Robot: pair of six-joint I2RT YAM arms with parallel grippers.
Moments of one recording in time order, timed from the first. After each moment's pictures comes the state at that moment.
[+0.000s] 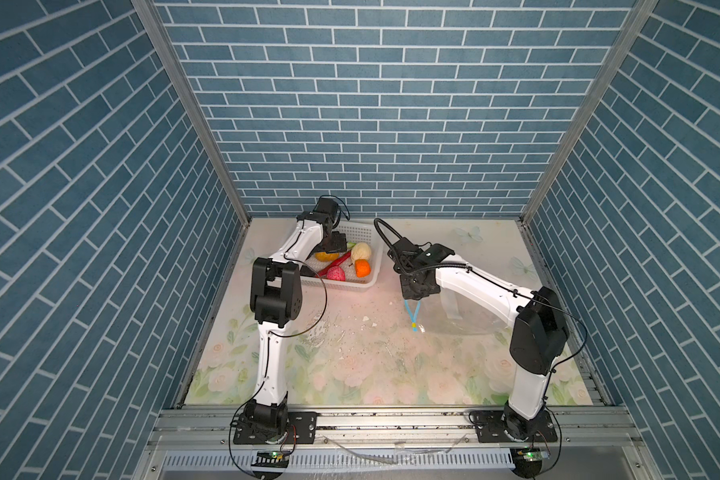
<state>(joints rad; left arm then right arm) -0.22 2.29 2.05 -0.93 -0.13 -0.33 0.81 1.86 1.61 -1.08 0.28 0.60</state>
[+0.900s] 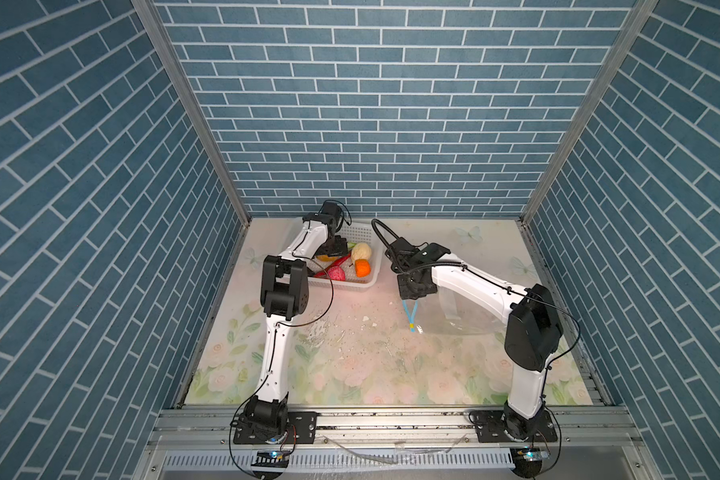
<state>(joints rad) -0.22 2.43 2.17 -1.00 -0.15 -0.35 0.81 1.90 1.64 -1.08 0.25 0.60</state>
